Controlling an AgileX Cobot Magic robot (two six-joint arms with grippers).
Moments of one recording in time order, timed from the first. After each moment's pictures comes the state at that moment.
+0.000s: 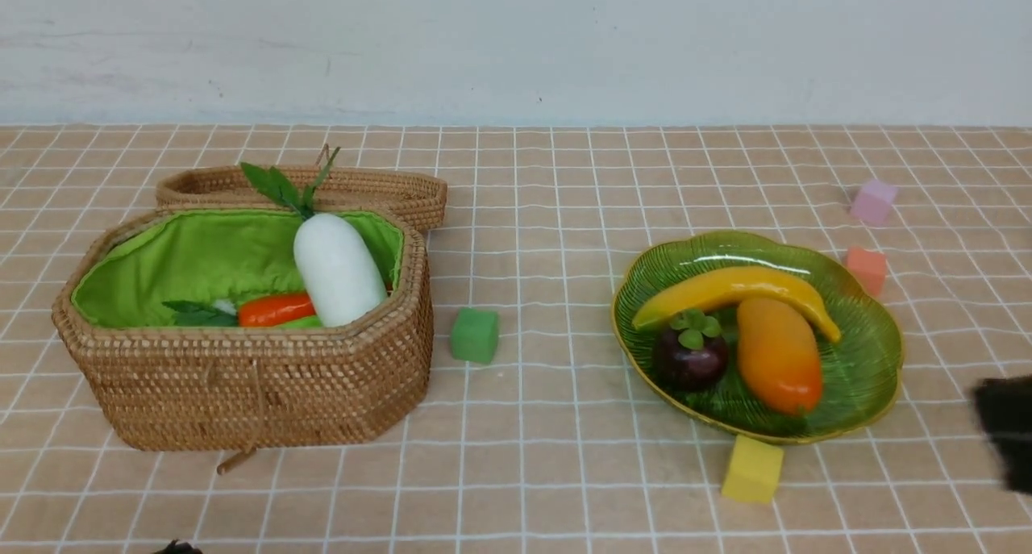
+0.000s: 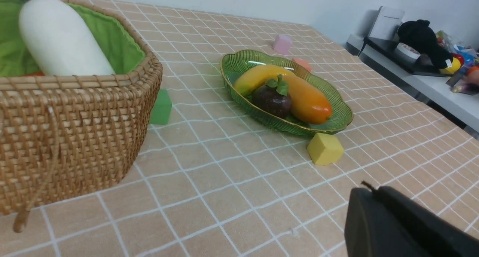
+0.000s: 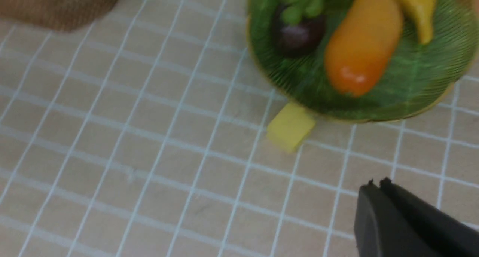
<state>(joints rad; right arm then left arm) 0.50 0.77 -0.77 -0.14 0.80 0.30 -0.73 0.22 -0.18 0.09 0.18 -0.45</state>
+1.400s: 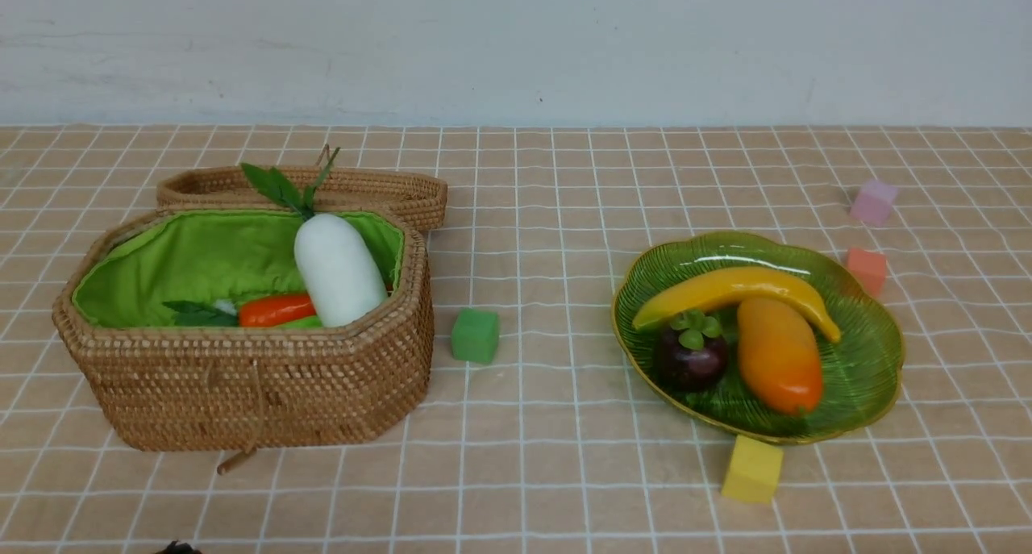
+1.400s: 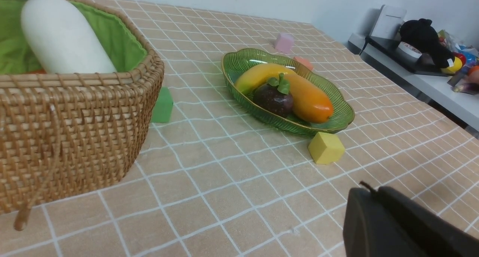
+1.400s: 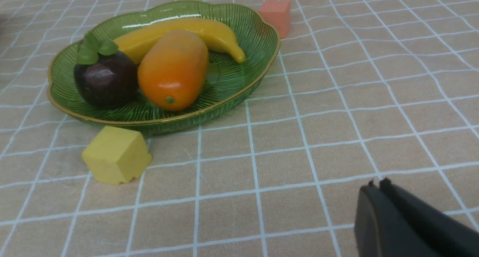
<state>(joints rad) 0.02 -0.01 0.02 -0.07 0.38 0.17 -0.73 0.22 -0.18 0.09 0.18 -0.45</state>
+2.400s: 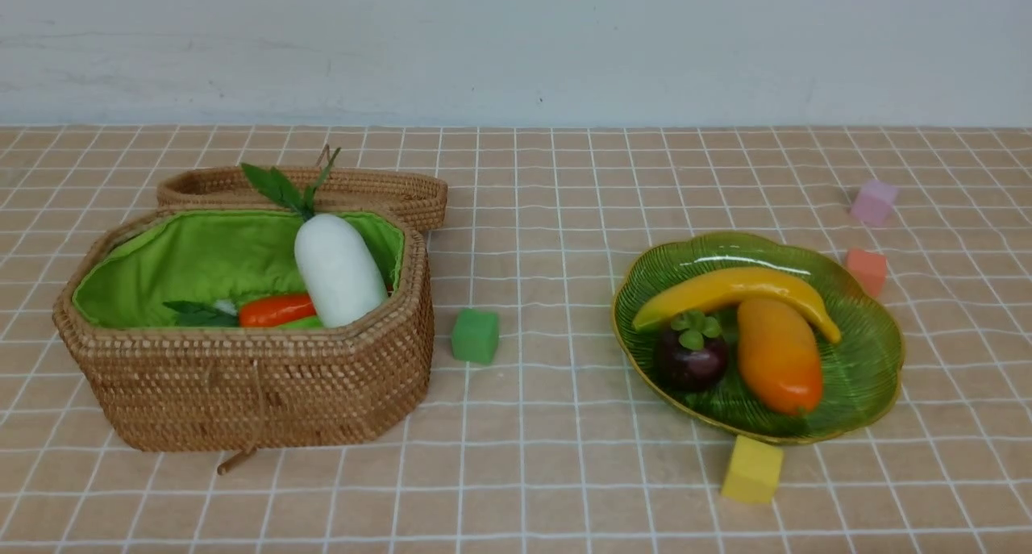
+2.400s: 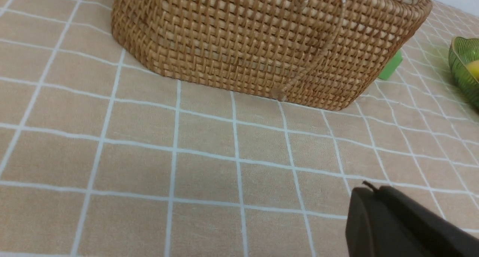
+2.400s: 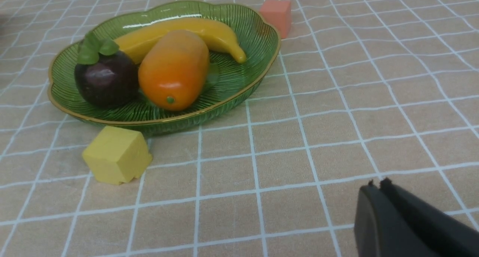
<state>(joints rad) 0.02 -0.01 0.02 -0.07 0.38 0.17 -0.16 -0.01 0.03 -0.14 0.38 -0.24</state>
